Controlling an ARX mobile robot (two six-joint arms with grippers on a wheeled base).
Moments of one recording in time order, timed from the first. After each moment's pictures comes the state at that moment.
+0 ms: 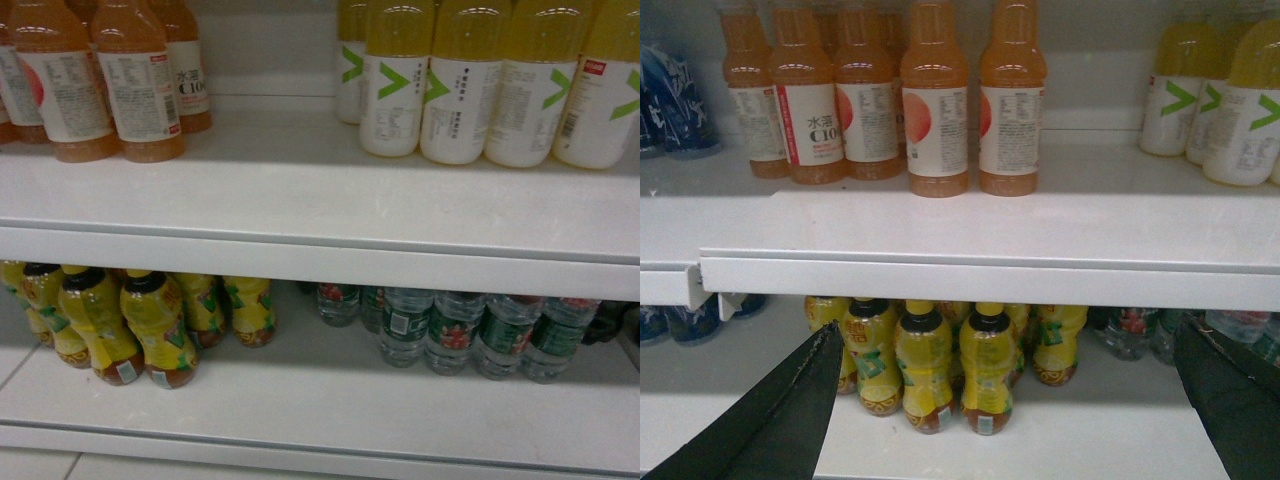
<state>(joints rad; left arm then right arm) 0.00 0.01 0.01 0.00 0.00 0.00 0.12 0.57 0.34 0.12 0.16 0.14</state>
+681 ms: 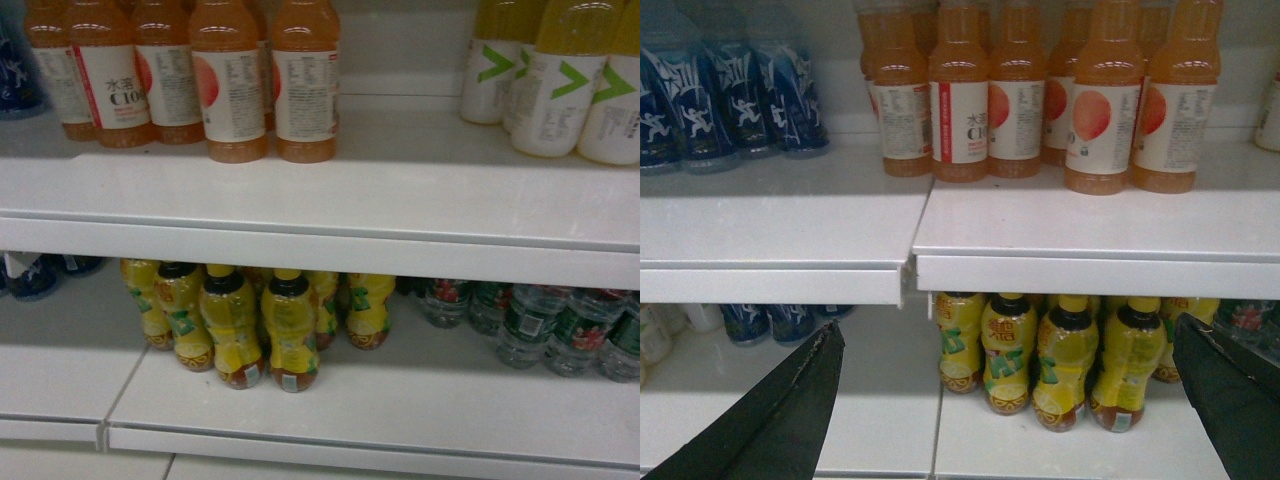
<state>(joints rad) 0.00 0.01 0.01 0.00 0.00 0.00 0.12 0.57 0.34 0.12 0.16 0.14</state>
